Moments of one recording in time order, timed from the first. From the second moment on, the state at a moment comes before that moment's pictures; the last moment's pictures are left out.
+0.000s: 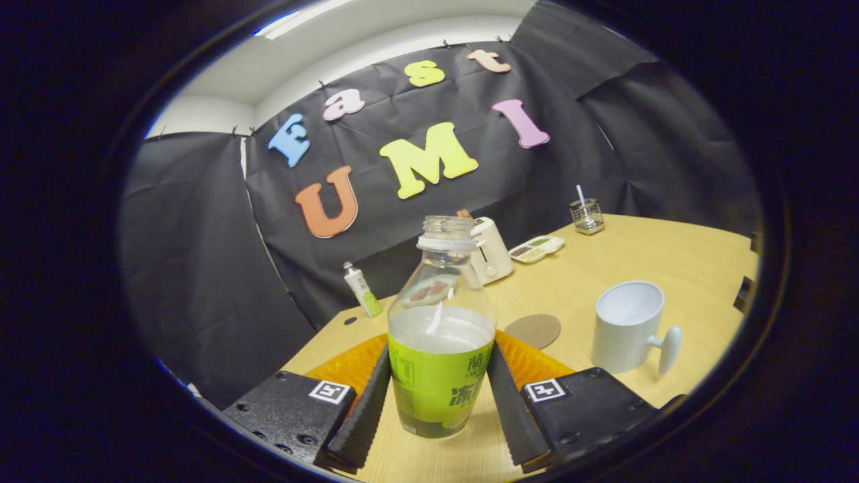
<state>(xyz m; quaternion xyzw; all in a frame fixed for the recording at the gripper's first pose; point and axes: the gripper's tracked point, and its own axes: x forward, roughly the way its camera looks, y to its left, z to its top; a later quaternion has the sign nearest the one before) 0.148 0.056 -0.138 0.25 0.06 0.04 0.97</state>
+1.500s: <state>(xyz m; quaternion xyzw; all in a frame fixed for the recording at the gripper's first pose) 0.152 -0.001 -0.120 0.73 0.04 0.11 0.67</state>
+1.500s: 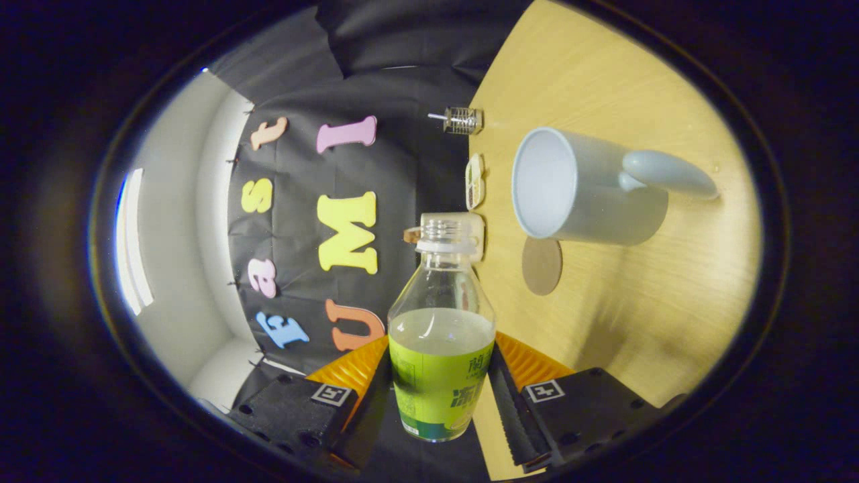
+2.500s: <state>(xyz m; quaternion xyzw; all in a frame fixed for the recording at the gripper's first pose) 0.153 -0.024 -0.082 0.82 0.02 0.14 0.55</state>
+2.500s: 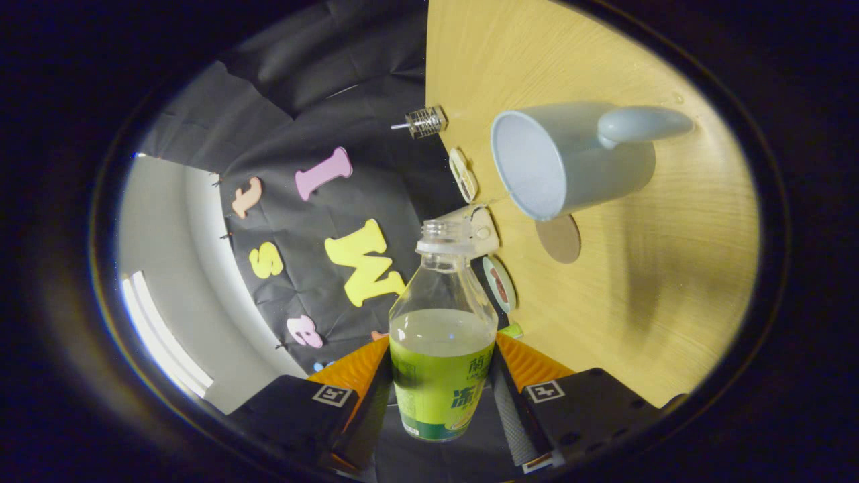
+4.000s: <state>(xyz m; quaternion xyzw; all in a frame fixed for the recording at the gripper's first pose) 0.139 -0.048 0.011 0.89 -0.02 0.21 0.41</state>
